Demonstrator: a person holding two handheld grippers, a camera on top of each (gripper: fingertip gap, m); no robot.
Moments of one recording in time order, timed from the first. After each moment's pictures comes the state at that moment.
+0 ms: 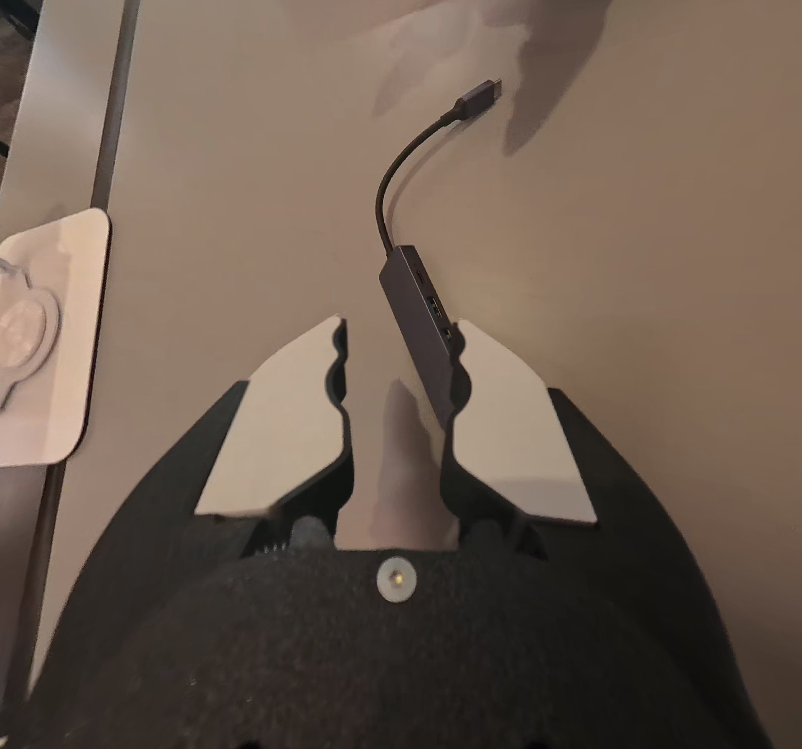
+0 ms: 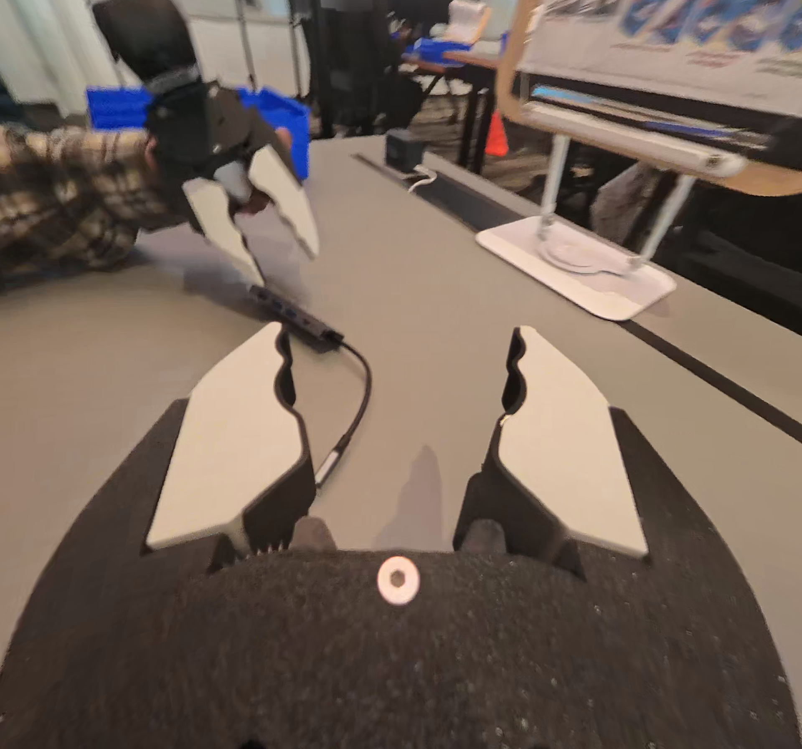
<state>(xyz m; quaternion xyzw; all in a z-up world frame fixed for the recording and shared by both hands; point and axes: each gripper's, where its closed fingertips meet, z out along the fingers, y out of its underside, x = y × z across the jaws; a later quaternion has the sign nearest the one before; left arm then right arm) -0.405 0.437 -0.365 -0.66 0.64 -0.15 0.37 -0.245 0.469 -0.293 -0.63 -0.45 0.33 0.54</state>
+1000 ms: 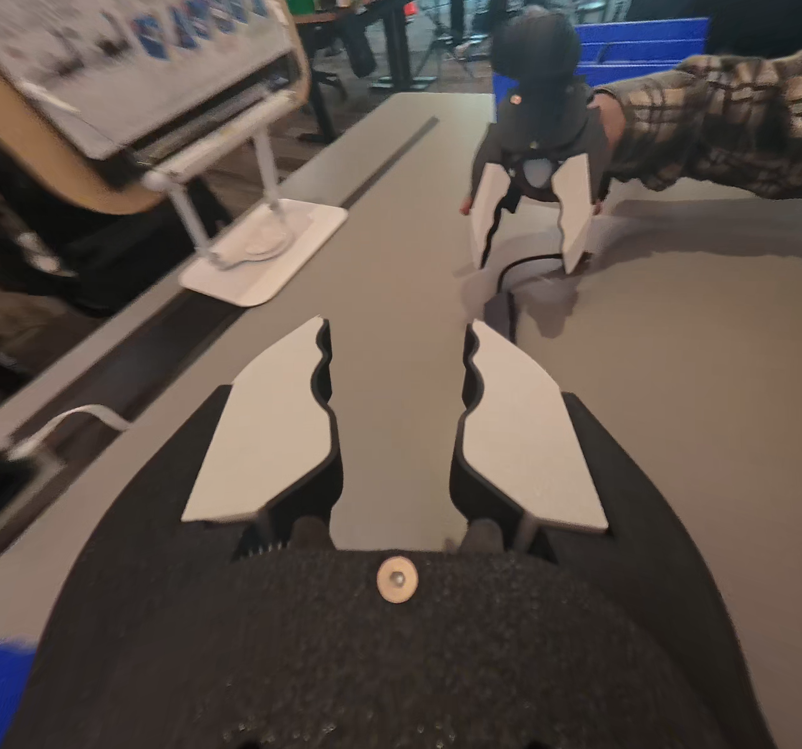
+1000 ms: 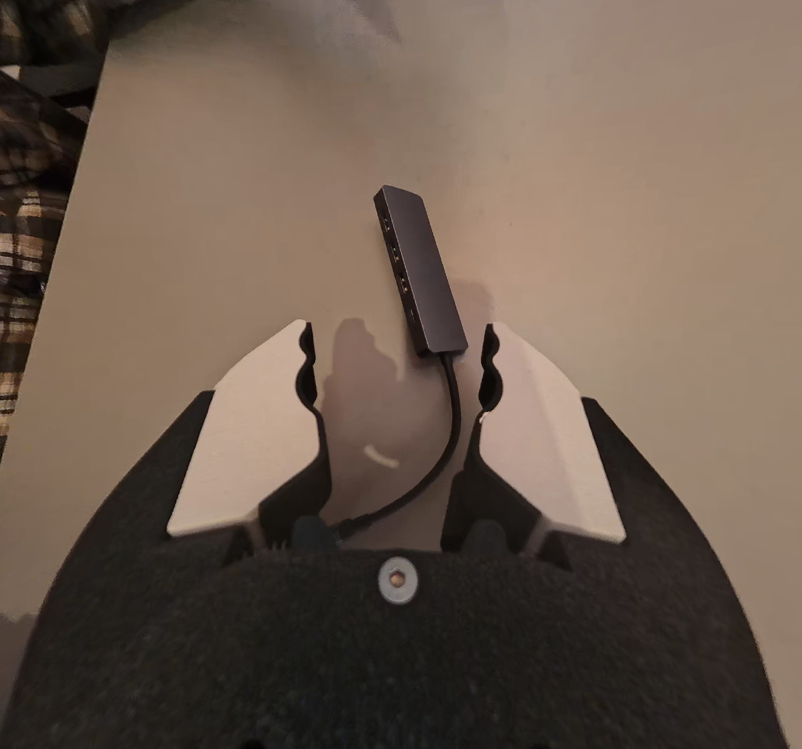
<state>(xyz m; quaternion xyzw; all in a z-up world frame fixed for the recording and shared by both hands) -0.538 0.420 -0.241 -0.73 0.38 -0.18 0.55 -0.361 0.442 -0.366 -0.58 -0.72 0.34 0.17</state>
